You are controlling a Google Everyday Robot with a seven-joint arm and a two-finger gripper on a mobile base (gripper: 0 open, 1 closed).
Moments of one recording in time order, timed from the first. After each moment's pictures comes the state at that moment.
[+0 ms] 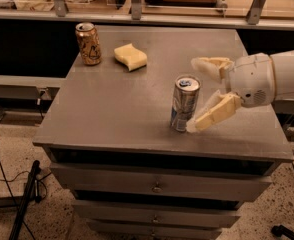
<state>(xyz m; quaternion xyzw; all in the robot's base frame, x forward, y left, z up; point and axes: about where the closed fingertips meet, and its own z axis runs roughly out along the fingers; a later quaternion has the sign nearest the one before) 0.473 -0.095 0.933 -0.55 0.62 0.32 0.46</state>
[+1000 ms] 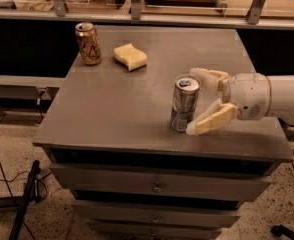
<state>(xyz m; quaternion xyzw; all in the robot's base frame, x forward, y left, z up) 0.478 -0.097 0.913 -0.49 0.59 0.41 0.50</state>
